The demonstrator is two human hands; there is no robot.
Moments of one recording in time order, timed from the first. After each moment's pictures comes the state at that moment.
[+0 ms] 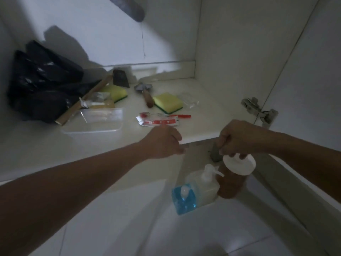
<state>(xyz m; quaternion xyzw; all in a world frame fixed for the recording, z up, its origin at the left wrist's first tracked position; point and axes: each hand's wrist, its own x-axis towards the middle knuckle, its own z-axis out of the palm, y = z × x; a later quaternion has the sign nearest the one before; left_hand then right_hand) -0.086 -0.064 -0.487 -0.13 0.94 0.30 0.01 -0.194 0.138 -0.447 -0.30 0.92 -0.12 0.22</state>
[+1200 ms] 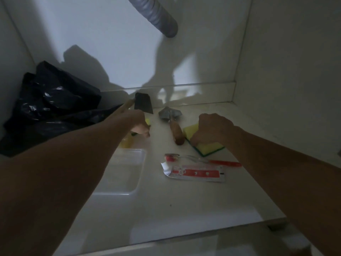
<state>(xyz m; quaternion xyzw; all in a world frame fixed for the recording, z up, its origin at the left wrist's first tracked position) -0.215 -0.315 -0.469 -0.36 0.93 0.01 0.05 -0.316 -0.116 -0.475 -0.35 0.93 -0.07 0.06</state>
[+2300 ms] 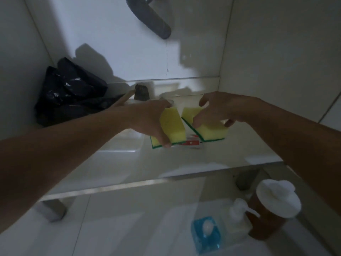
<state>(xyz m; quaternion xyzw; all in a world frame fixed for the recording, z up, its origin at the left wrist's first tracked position) -0.095 -0.159 -0.393 -0.15 0.98 0.07 0.05 -0.218 -0.006 -0.381 -0.31 0.92 -0.18 0.17</state>
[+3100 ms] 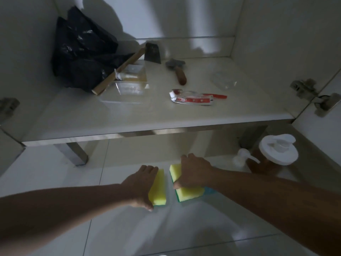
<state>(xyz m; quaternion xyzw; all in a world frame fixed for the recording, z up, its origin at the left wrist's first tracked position) 0.067 -0.110 -0.626 -0.14 0.96 0.09 0.20 -0.072 0.015 -0.596 -0.40 0.88 0.01 0.27</state>
